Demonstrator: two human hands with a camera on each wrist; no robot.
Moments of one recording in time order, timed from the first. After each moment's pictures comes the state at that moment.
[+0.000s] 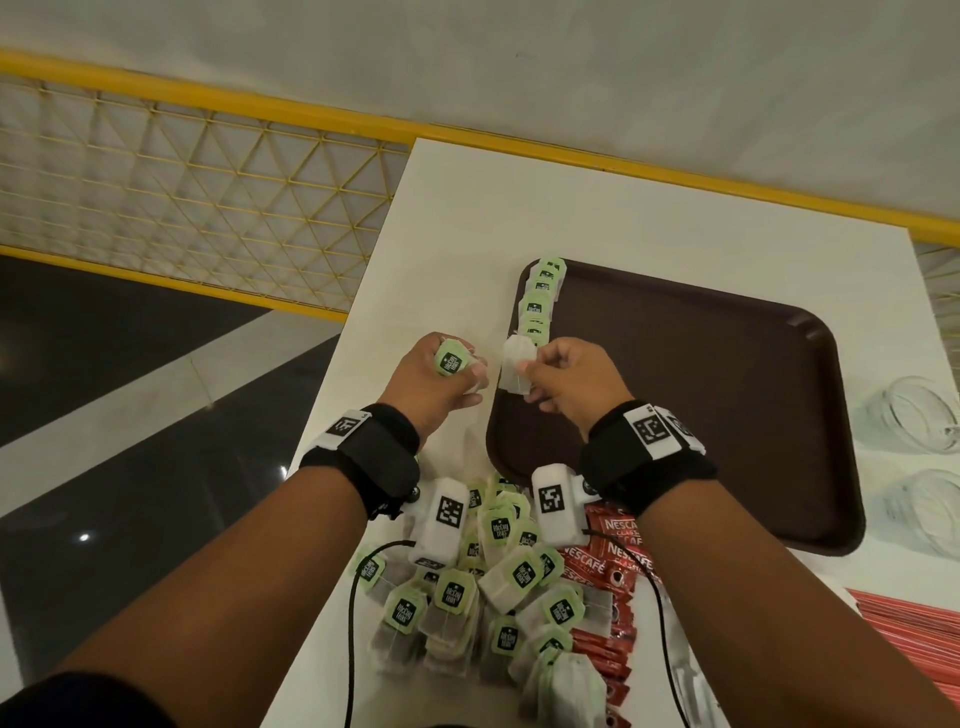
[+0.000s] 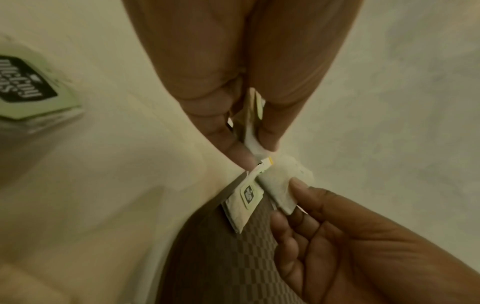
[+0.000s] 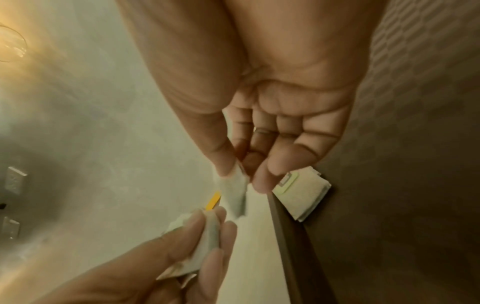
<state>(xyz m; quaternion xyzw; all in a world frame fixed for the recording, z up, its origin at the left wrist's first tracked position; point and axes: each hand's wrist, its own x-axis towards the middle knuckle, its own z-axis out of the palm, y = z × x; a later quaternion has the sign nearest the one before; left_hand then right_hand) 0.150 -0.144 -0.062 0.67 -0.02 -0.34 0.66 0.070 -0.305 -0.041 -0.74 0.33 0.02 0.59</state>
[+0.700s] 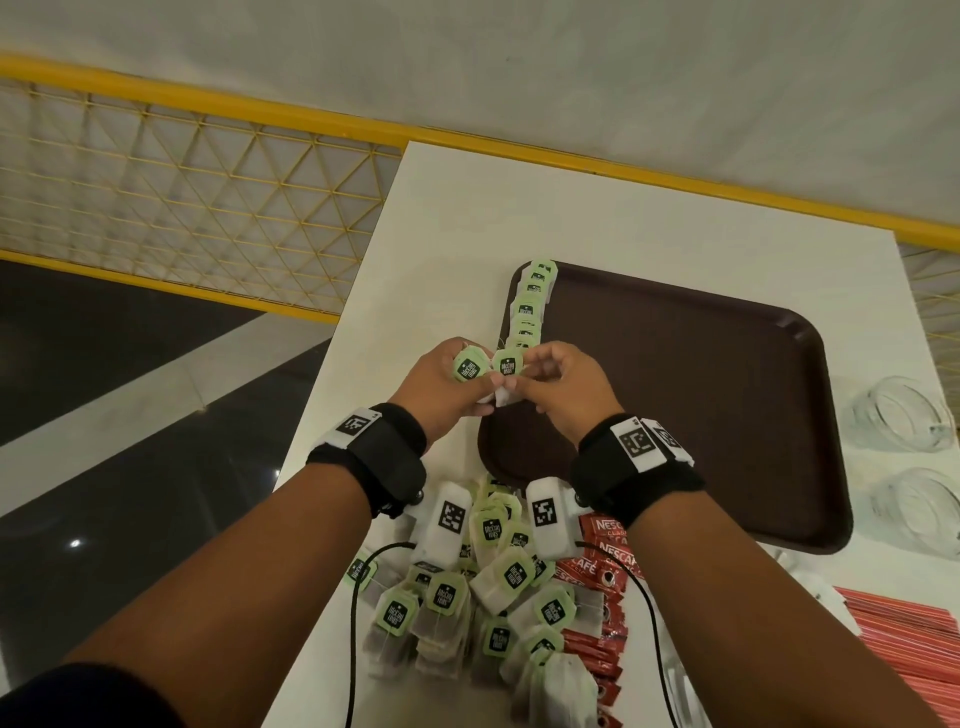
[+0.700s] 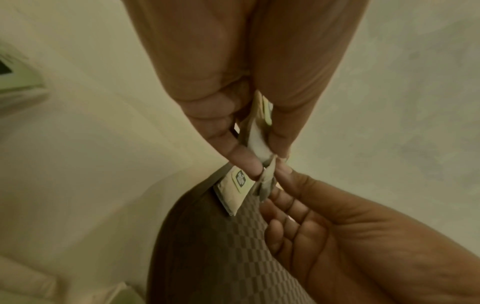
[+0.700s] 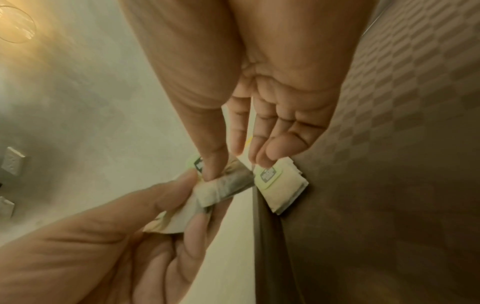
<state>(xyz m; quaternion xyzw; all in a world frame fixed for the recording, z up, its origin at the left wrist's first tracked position) 0.140 -0.158 -0.055 0.68 -0.07 -0.37 0.63 0.060 -0.306 -0.054 -0.76 0.30 -0.02 0.58</state>
